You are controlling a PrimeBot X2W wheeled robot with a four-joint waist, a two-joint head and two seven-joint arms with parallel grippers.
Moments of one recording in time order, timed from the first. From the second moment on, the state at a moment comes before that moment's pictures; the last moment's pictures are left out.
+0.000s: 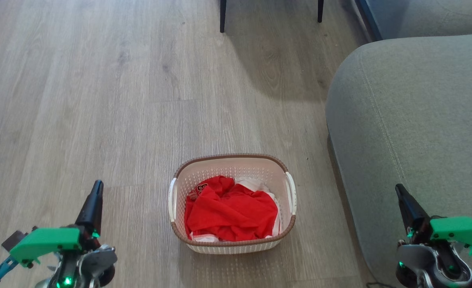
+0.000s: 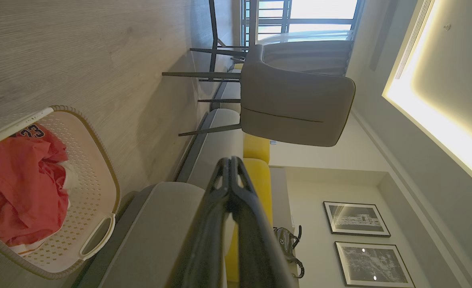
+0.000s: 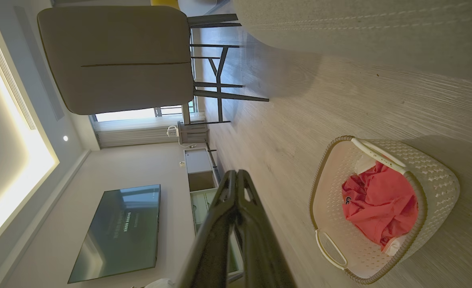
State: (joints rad) left arm -0.05 0.06 0.05 0.27 -1.63 -0.12 0.09; right arm -0.06 -0.05 -0.11 0.28 1.63 0.13 0.09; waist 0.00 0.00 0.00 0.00
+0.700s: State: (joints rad) left arm -0.05 0.06 0.06 0.27 -1.63 -0.12 0.09; right arm -0.06 -0.05 -0.11 0.28 1.63 0.13 0.10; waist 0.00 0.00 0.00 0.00
